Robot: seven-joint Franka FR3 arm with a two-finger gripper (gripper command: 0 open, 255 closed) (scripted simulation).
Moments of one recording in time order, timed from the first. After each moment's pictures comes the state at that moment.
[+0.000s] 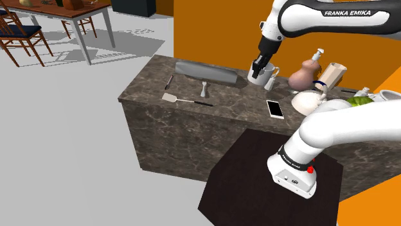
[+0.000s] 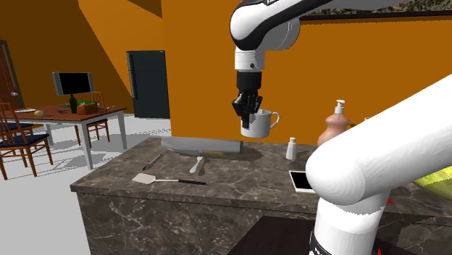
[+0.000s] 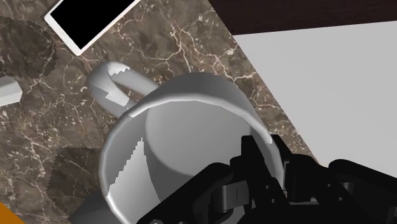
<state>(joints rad) -0.21 -0.81 -0.02 -2.61 -0.06 1.86 -0.16</state>
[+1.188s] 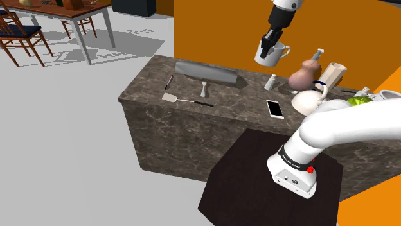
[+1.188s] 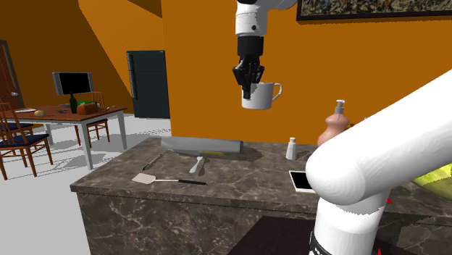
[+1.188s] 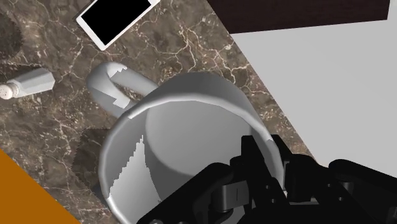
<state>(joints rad) -0.21 -0.78 -0.02 -2.35 -0.05 1.63 -0.17</state>
